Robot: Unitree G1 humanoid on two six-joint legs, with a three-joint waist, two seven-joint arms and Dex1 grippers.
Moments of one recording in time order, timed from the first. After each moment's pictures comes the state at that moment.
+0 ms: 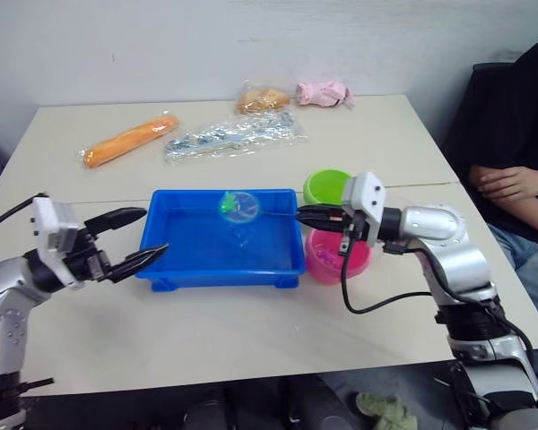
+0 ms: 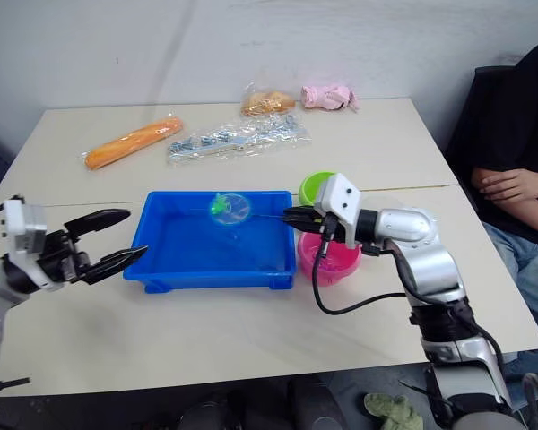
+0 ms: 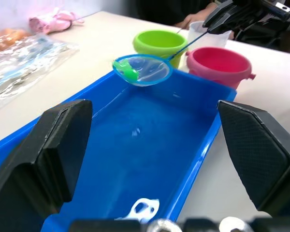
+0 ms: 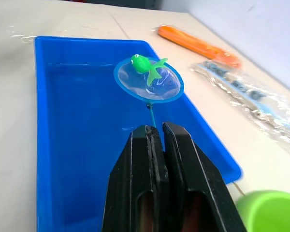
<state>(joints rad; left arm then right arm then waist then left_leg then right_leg) -0.15 0.75 0.41 -0.13 -0.65 0.33 -1.04 -0.56 -0.55 0.06 -0.10 0.24 0.24 1.04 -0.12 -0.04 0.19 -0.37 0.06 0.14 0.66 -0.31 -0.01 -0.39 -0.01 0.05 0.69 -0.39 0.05</state>
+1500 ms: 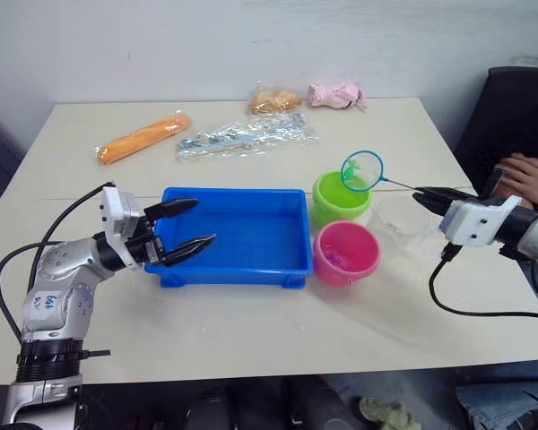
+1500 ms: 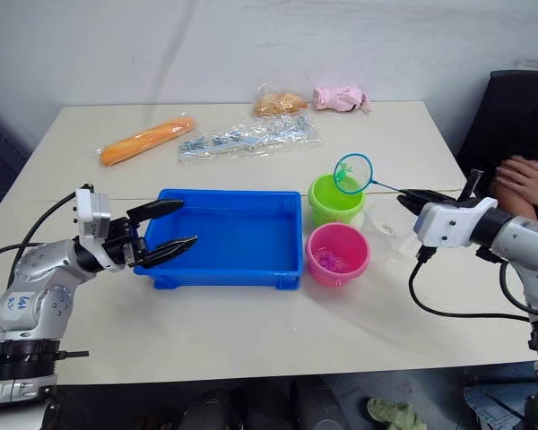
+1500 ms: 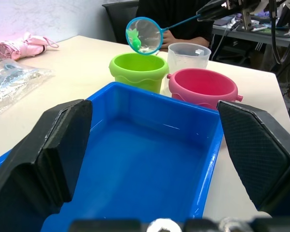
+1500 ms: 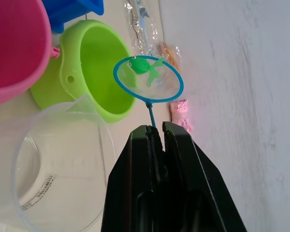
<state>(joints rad) -0.32 0.61 0.22 0.00 -0.59 0.23 -1.05 -0.41 -0.96 -0.13 0.28 -0.20 -0.70 0.73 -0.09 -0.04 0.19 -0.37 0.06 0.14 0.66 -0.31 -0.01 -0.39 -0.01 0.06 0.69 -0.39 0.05</state>
